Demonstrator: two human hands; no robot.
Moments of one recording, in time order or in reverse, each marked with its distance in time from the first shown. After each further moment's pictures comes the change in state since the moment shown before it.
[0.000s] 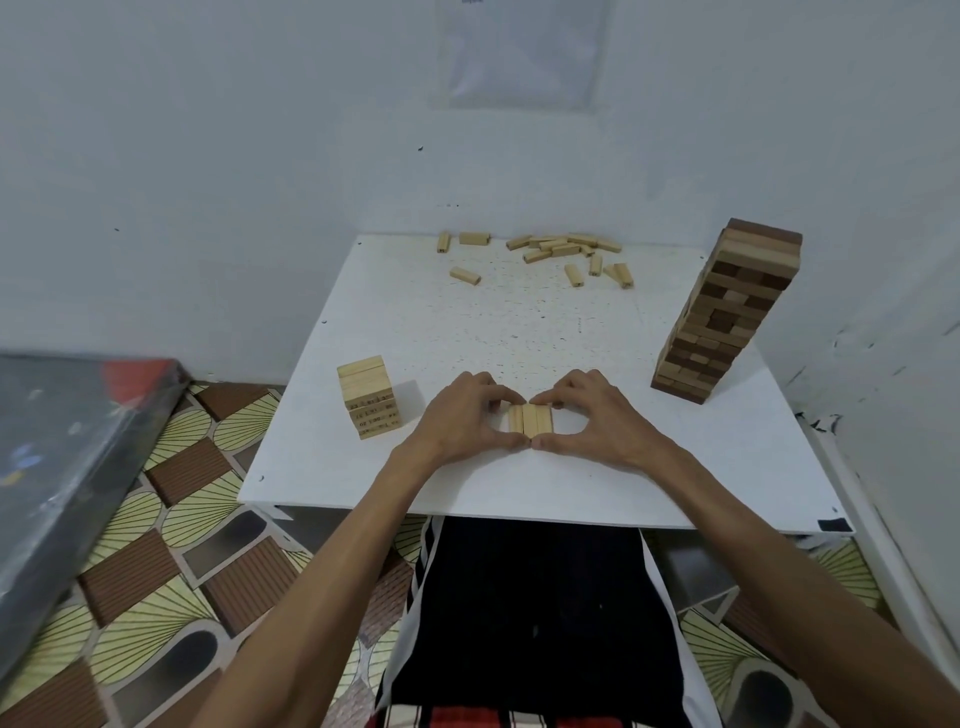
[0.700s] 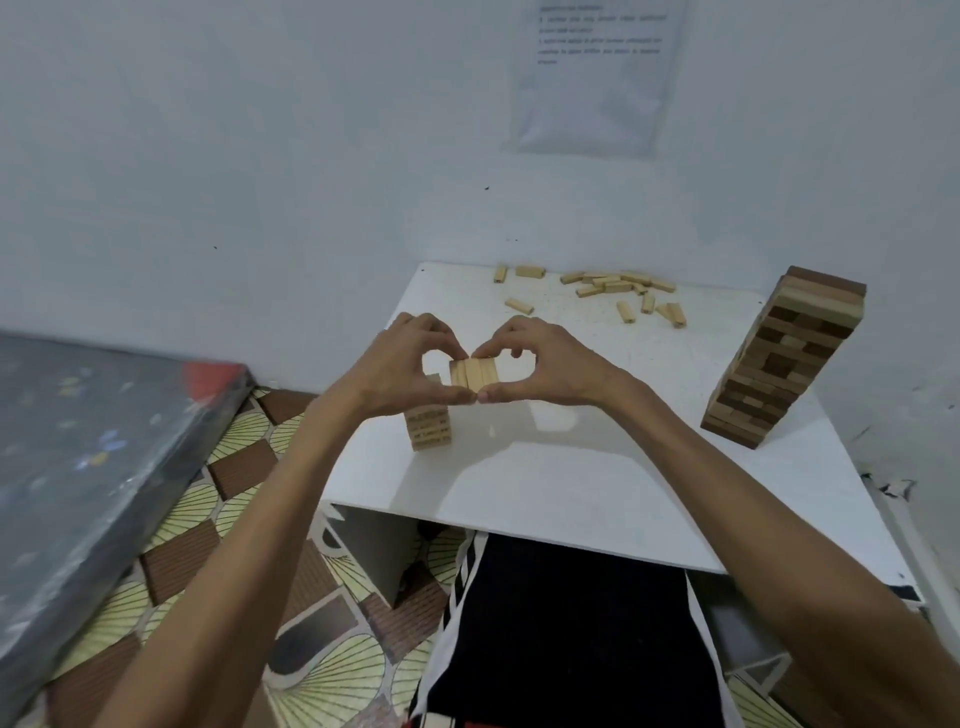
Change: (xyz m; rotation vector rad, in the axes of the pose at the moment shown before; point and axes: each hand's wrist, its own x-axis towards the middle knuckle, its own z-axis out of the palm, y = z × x) left_hand -0.047 -0.027 -0.146 0.120 0.153 -0.017; right_hand 0.093 -0.126 -0.035 0.090 -0.105 -0.264
